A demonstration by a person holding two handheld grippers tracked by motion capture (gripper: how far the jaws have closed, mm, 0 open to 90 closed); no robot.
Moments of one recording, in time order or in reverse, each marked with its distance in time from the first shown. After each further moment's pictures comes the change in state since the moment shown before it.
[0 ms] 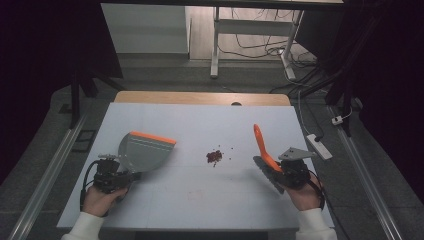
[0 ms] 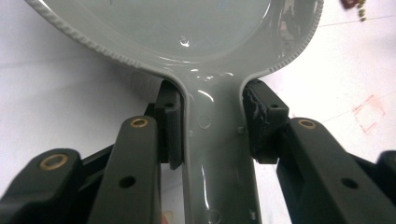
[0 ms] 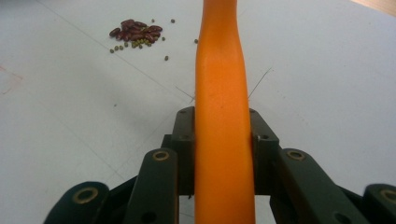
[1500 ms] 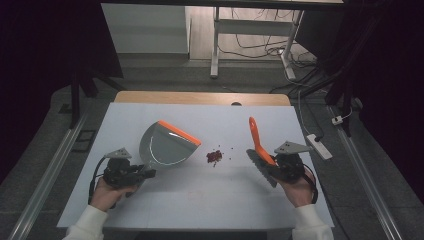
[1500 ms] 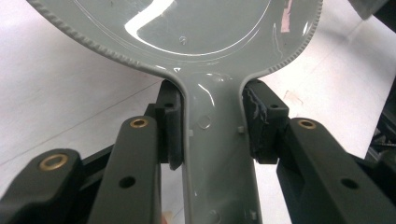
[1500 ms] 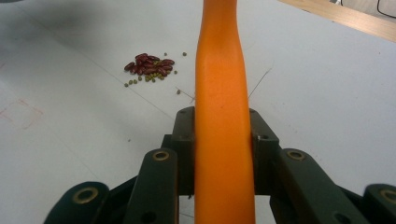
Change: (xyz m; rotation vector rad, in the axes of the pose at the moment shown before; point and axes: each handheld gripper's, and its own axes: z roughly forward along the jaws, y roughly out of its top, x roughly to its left) left arm -0.020 0.015 0.007 -0.086 -0.240 0.300; right arm 0.004 0.019 0.007 -0.068 0.038 0.013
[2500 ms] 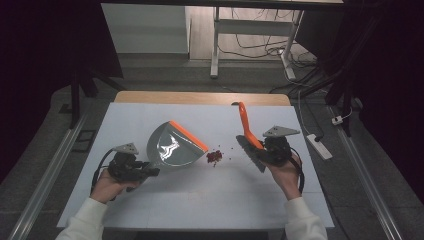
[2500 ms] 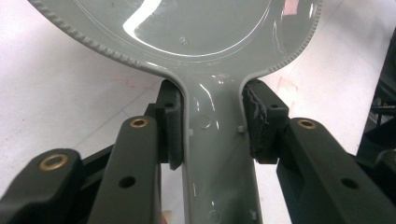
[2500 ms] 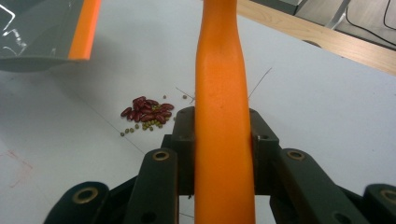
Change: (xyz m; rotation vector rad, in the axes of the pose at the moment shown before) left arm 0.000 0.020 0.006 0.111 -0.046 0.117; right arm -0.003 0.040 0.034 -0.037 0.024 -0.005
